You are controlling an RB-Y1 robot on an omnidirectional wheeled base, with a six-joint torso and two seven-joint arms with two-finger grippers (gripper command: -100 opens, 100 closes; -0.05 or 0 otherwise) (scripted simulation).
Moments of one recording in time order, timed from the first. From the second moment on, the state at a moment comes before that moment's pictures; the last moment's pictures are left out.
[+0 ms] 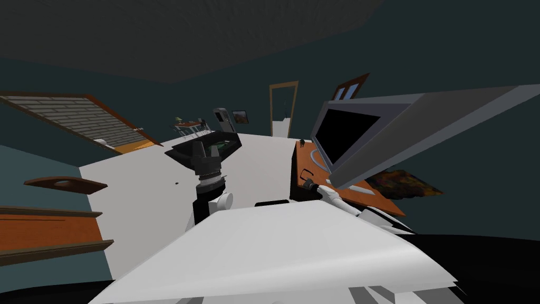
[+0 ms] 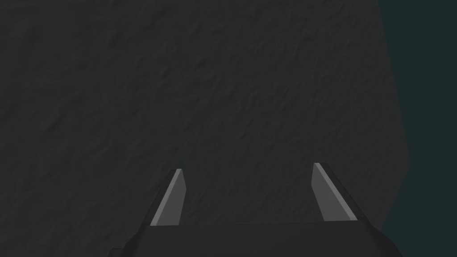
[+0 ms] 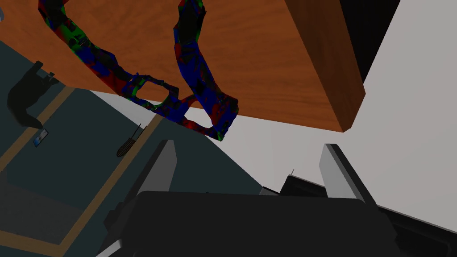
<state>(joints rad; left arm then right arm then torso) 0.45 0.03 -0.02 -2.33 0.02 -0.54 -0.16 -0.07 -0.58 0.43 -0.75 0.80 -0.12 0.78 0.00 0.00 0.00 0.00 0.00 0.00</state>
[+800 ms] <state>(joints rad) 0.45 0.03 -0.02 -2.33 0.02 -0.54 -0.16 -0.12 -0.61 0.45 -0.62 0.86 -0.11 0.85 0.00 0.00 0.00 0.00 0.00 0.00</state>
